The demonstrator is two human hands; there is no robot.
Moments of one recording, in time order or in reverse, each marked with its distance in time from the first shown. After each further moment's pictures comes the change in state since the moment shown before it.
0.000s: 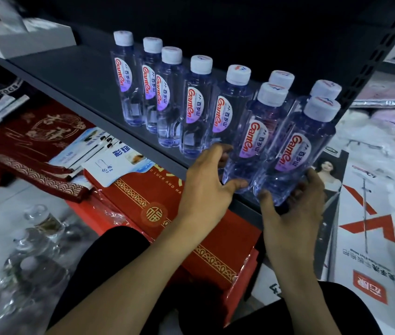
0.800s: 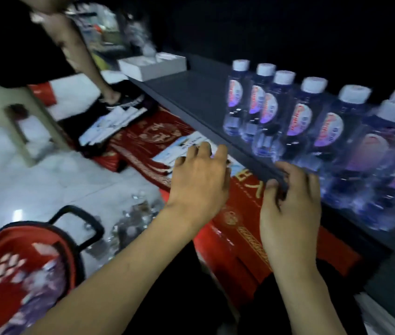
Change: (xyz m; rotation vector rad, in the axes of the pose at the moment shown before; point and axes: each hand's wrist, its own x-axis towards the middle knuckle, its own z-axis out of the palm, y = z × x) left_hand -0.042 0.008 -0.157 1.191 0.185 0.005; right_hand -0.060 -0.108 0.071 0.117 -0.241 -0.230
